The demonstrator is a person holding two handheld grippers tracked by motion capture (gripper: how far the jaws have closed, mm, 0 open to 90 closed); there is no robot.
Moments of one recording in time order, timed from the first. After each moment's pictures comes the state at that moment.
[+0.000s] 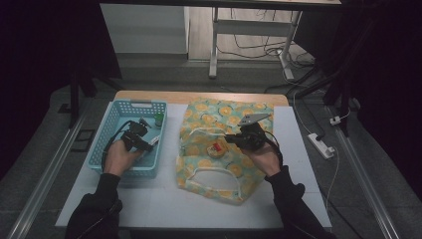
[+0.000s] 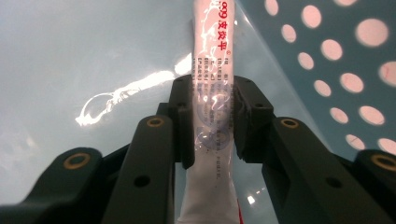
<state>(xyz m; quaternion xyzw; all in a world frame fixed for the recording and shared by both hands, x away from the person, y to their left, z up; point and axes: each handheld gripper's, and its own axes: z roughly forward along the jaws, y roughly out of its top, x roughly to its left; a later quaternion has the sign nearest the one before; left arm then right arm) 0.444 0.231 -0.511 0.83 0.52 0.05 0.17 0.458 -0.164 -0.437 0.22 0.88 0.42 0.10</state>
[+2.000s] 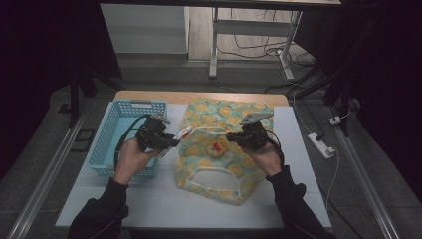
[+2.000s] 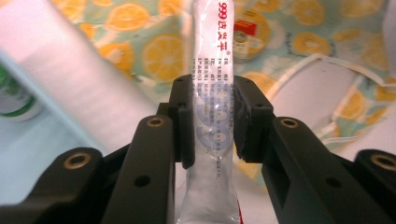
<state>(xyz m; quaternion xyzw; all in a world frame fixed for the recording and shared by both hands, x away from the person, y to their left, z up) 0.400 0.156 -0.426 0.86 0.38 0.06 0.33 0.458 -0.168 -0.434 0.22 0.87 0.43 0.10</state>
